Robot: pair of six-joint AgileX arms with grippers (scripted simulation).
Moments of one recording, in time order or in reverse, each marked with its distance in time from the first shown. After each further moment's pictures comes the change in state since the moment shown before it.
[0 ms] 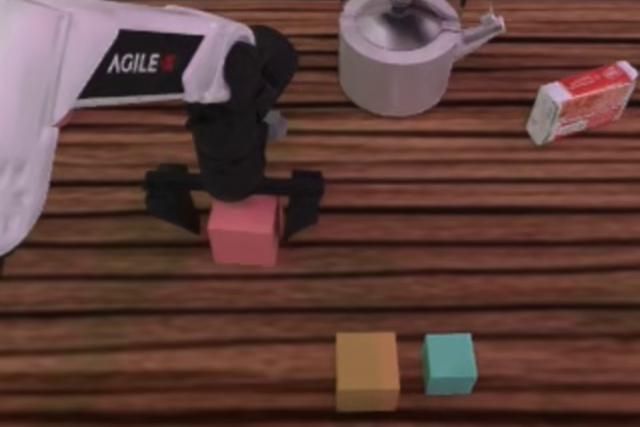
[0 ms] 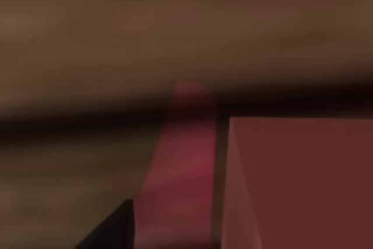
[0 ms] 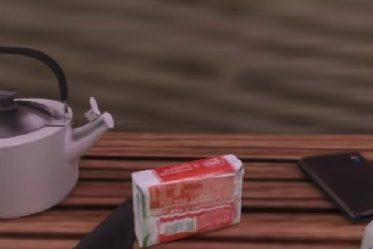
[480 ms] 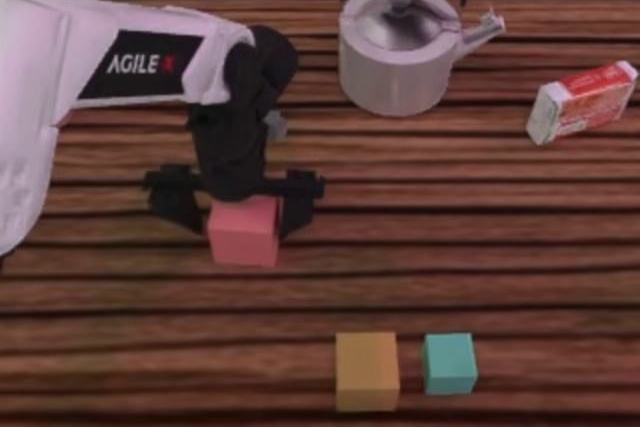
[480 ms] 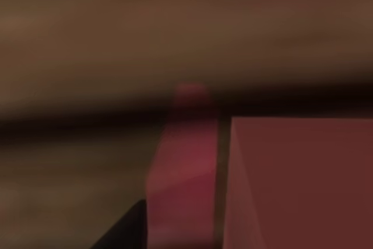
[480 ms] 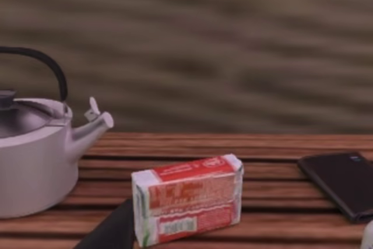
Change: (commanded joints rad) left arm 0.000 0.004 -0.005 0.007 0.000 0.000; right arm 0.000 0.000 0.000 0.000 0.000 0.000
